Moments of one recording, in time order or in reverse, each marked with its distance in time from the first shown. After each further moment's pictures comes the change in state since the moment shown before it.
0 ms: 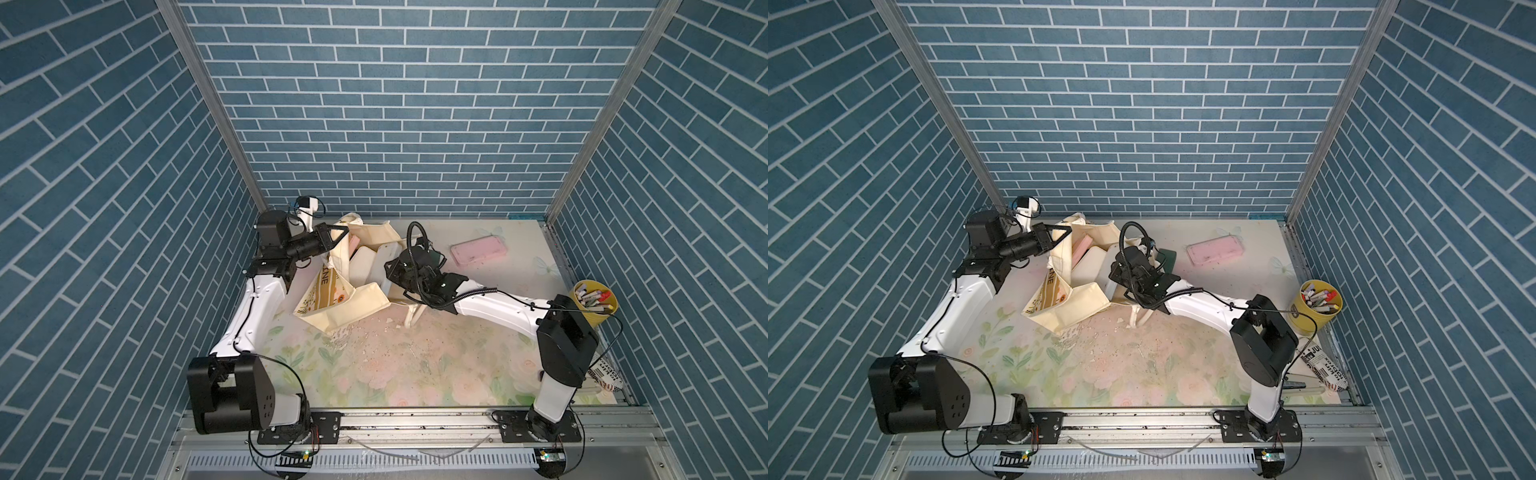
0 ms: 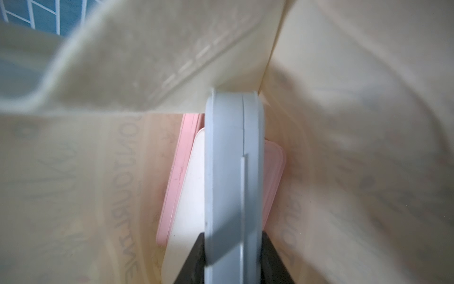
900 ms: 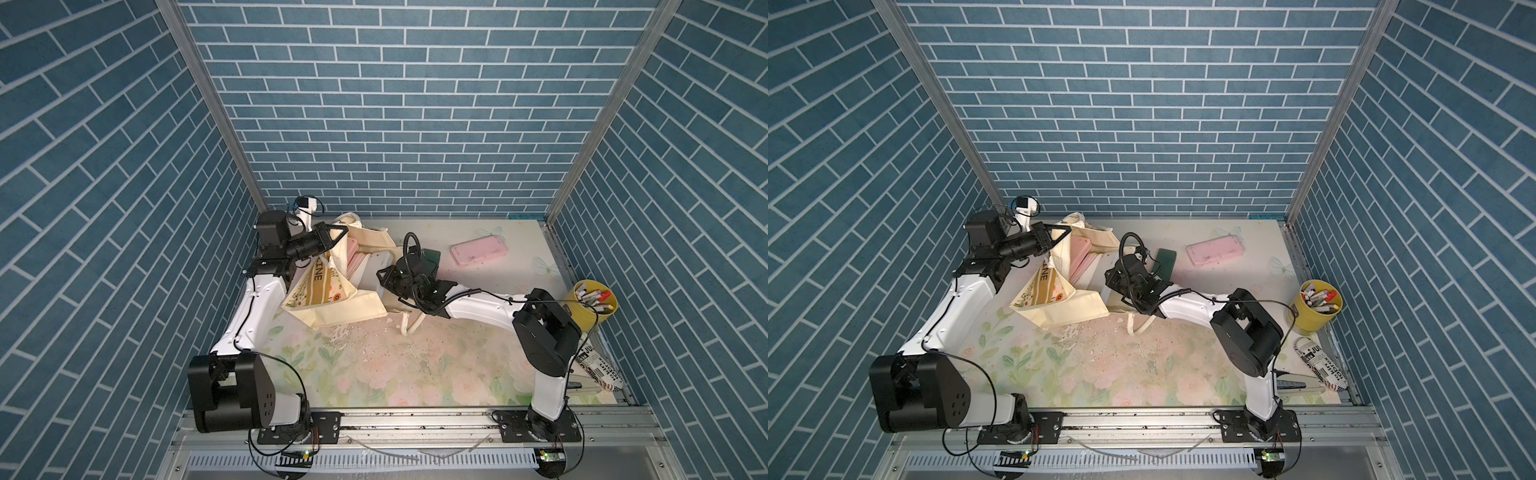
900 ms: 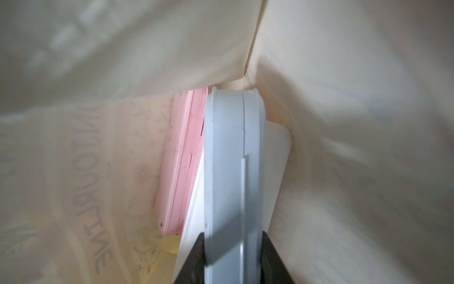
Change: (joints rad) left arm 0.005 0.006 -0.003 0.017 0.002 -0.053; right arm -0.003 0.117 -0.038 0.180 -0.127 0.054
